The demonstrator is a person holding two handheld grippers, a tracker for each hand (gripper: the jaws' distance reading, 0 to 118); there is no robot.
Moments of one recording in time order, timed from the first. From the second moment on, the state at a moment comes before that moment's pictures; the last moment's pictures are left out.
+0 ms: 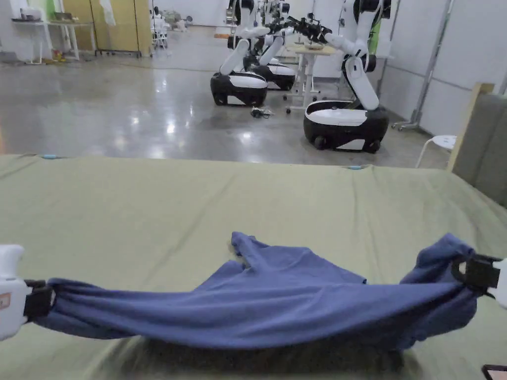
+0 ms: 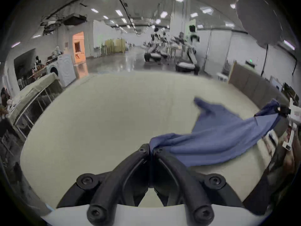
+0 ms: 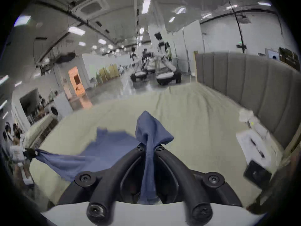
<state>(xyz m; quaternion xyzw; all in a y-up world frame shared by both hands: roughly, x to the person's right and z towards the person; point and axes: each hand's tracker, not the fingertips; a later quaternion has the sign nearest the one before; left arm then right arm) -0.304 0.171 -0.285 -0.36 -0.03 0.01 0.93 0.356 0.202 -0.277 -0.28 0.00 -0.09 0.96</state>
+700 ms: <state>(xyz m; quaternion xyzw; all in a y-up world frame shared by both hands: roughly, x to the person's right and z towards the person) -0.204 0.181 -0.164 -0.18 0.00 0.01 0.98 0.225 0.199 -0.179 -0.11 0.08 0.02 0.99</state>
